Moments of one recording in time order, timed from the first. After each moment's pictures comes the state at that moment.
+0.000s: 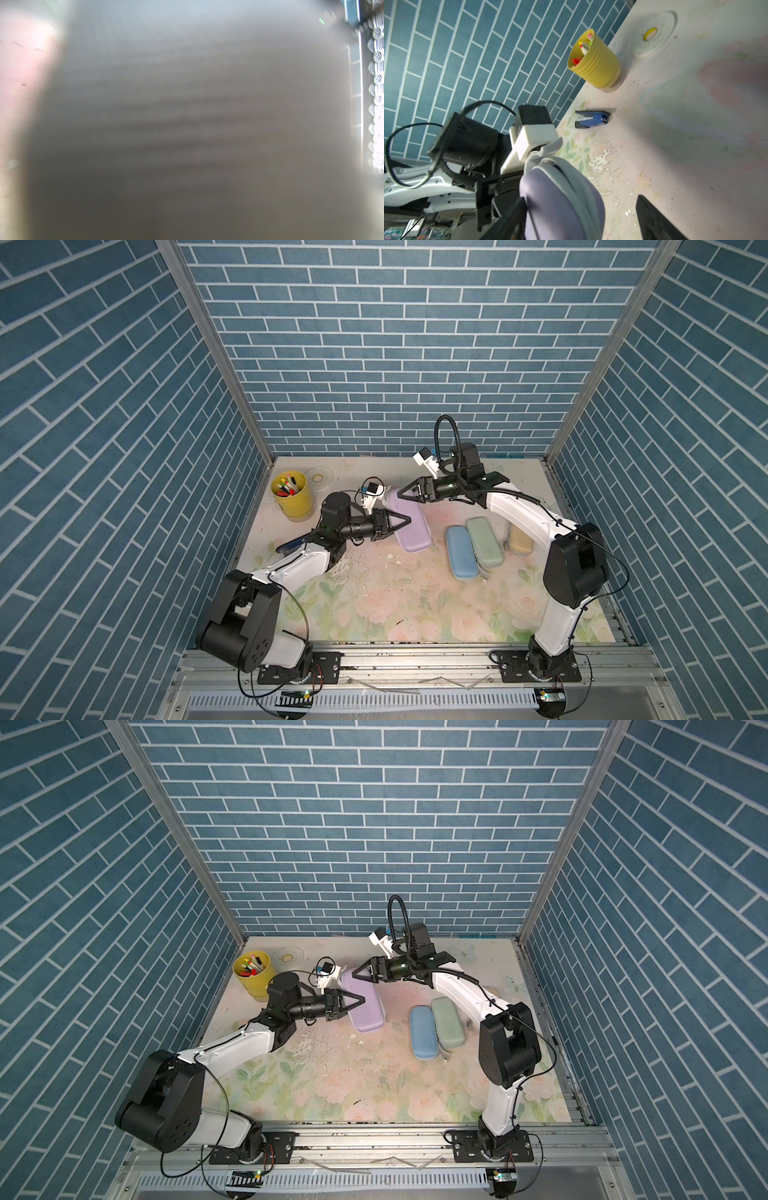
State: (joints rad) left arm -0.39 1.43 0.74 0.52 0.98 -1.07; right arm 0.55 1.85 1.57 -0.37 -0.97 0.37
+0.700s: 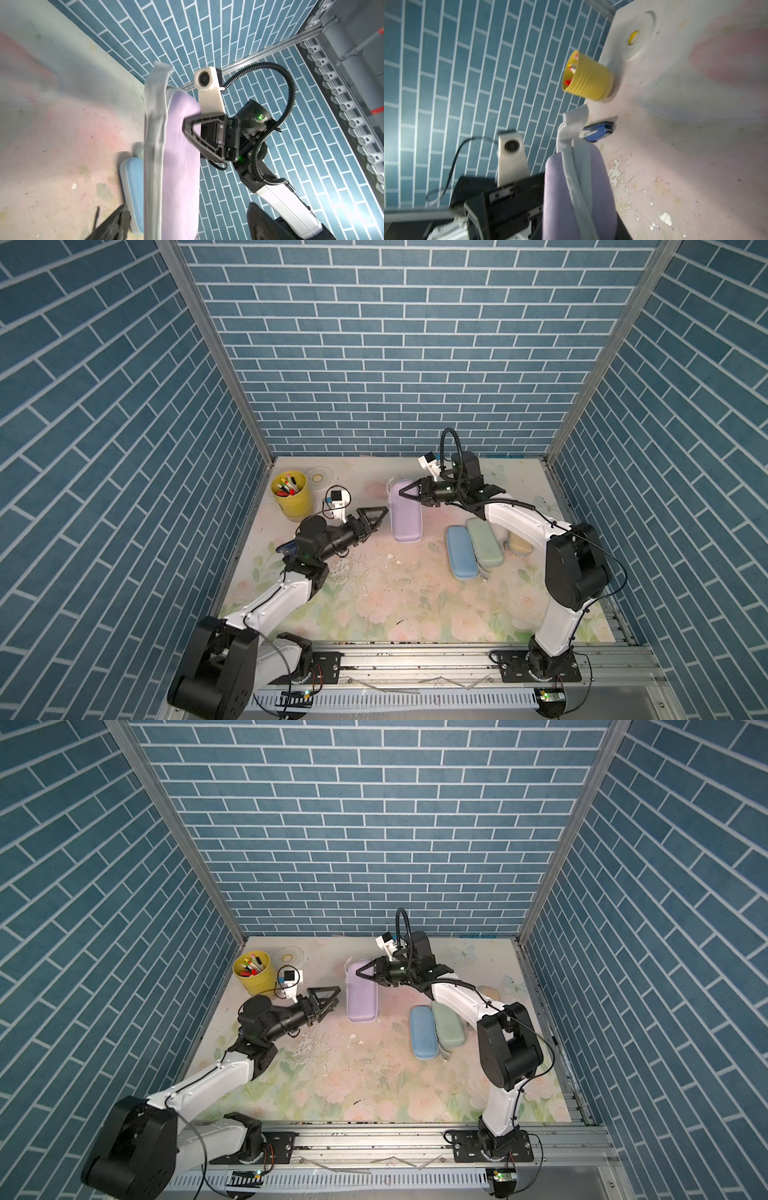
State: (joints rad) left arm -0.36 1.12 0.44 0.66 0.55 -1.18; right arm 0.55 1.80 1.34 0.05 -0.79 0.85
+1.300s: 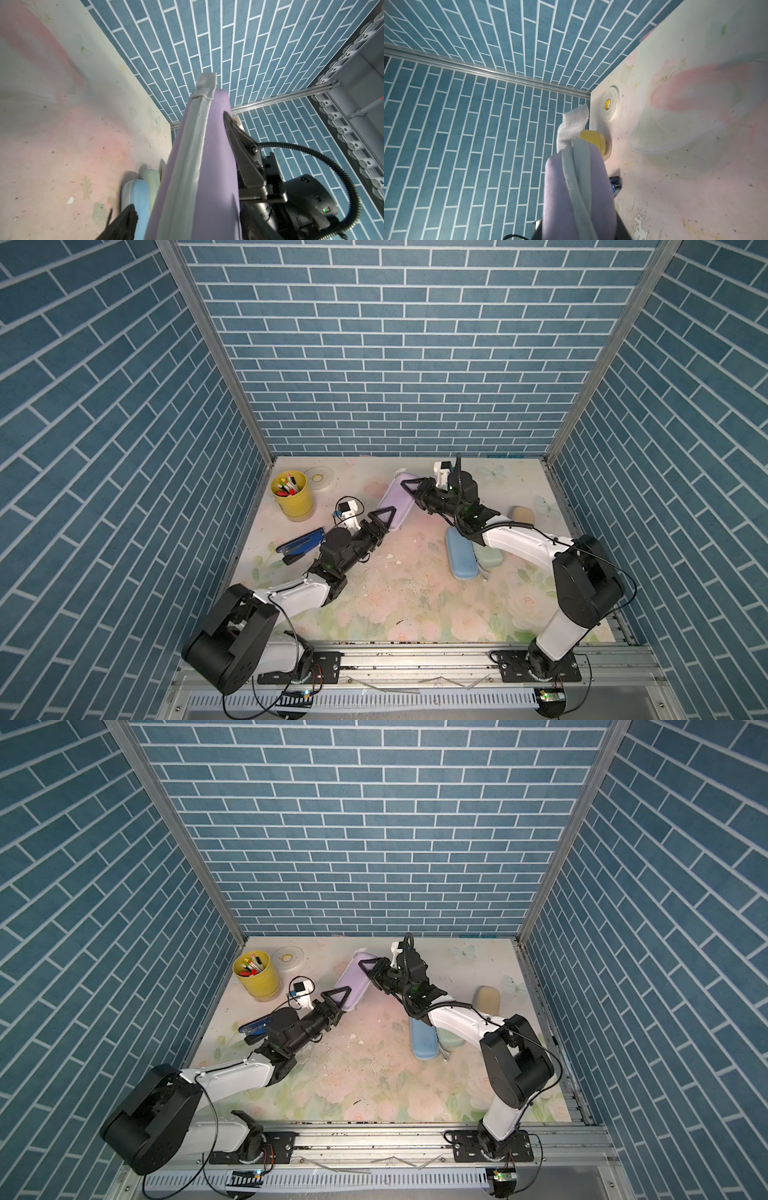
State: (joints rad) left arm -0.55 1.35 0.43 0.92 0.16 -1.33; right arm 0.69 1.70 1.14 0.36 -0.29 1.26
